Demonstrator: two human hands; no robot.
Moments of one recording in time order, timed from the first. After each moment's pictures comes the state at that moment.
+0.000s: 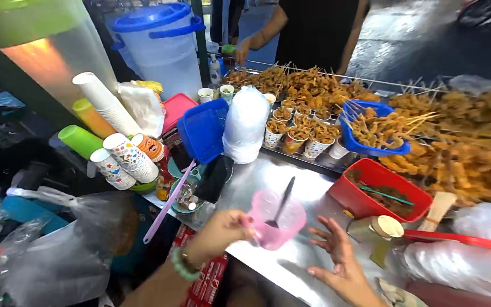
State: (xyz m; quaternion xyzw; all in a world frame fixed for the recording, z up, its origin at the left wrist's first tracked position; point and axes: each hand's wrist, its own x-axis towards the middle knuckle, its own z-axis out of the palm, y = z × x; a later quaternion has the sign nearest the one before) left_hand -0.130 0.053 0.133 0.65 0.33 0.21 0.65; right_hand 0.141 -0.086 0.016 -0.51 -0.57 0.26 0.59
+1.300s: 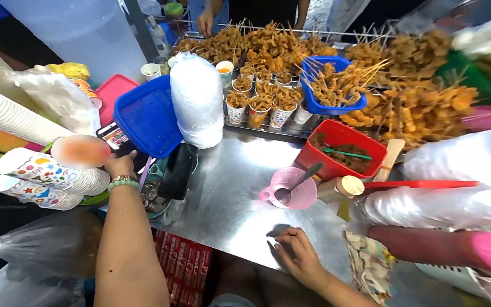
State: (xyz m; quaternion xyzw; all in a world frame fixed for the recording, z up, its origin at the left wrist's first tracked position) left_hand -0.172 0.281 0.075 0.45 0.71 0.44 0.33; right_hand 0.118 -0.115 -0.058 -0.59 -0.63 0.04 0.49
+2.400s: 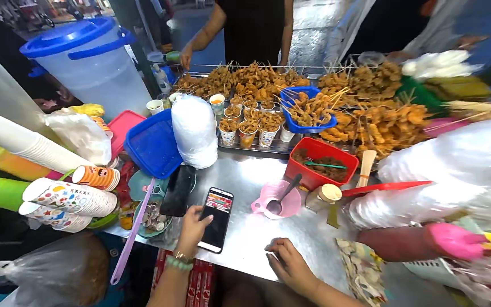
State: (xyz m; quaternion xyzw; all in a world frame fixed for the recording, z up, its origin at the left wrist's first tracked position) left_hand -0.090 0.089 0.057 0.58 0.55 0.22 0.55; right_hand 0.118 -0.119 -0.080 -0.64 -0.63 0.05 0.44
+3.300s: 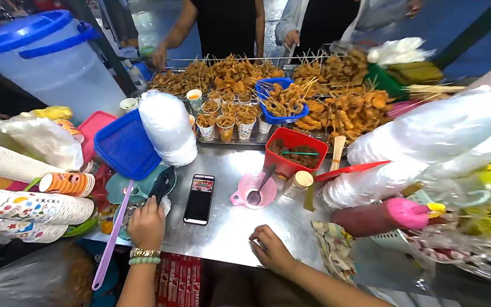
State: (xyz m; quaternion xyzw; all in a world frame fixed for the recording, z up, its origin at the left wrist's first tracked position) left_hand -0.130 0.118 0.039 0.81 0.53 0.24 -0.10; right_hand 0.118 -0.117 -0.074 -0.64 -0.62 0.11 0.44
